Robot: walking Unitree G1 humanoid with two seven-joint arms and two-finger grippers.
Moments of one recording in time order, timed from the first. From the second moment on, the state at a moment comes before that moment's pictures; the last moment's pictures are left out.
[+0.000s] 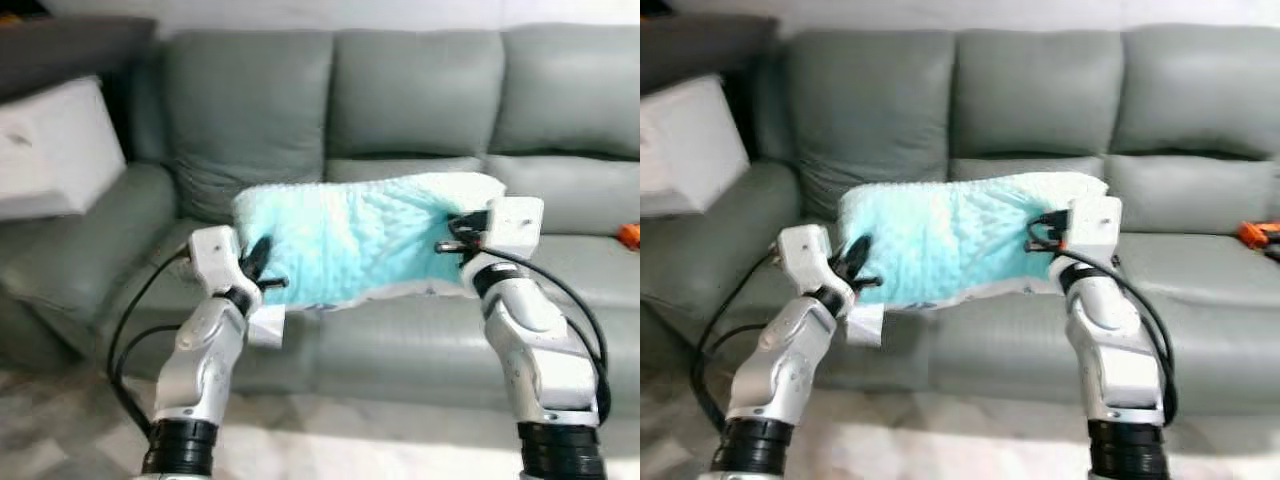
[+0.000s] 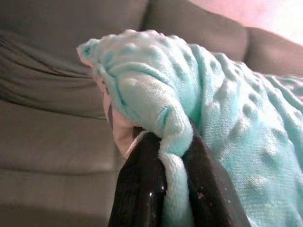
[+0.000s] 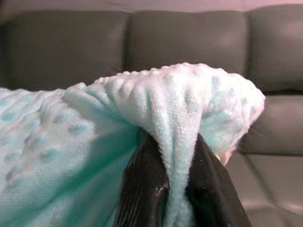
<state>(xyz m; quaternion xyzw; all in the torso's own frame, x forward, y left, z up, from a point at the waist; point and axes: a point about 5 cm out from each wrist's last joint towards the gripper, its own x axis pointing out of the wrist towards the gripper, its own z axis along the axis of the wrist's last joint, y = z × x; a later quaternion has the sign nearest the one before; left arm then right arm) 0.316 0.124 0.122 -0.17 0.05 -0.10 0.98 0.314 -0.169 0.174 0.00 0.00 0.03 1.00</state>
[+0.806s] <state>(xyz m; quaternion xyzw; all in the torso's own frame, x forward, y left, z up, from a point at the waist) 0.322 0.129 0.130 -0.18 0.03 -0.10 0.98 0.314 -0.164 0.178 0.00 -0.01 0.03 1.00</state>
